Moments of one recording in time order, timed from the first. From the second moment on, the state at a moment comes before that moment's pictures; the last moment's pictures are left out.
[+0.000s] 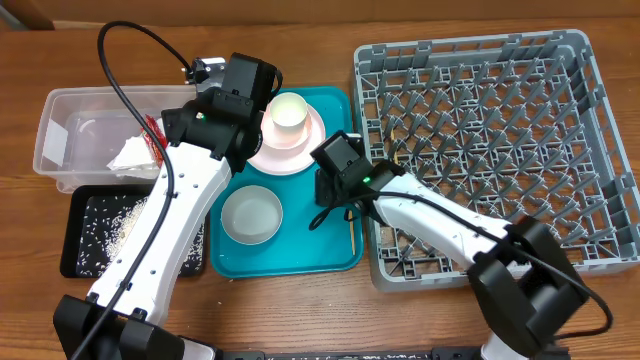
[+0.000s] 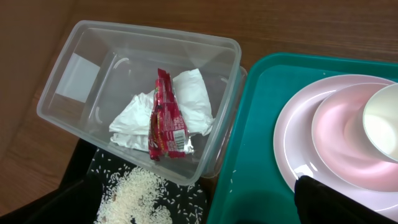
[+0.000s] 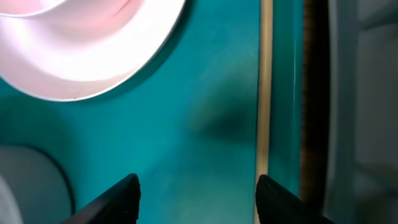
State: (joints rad) left arm -0.33 1.60 1.51 -1.03 -0.66 -0.44; right arm 0.72 1.85 1.20 -0.50 0.09 0.68
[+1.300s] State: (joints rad) left arm -0.33 1.60 1.51 -1.03 -0.66 -0.44; right arm 0.75 1.92 1.18 -0.43 0.27 0.68
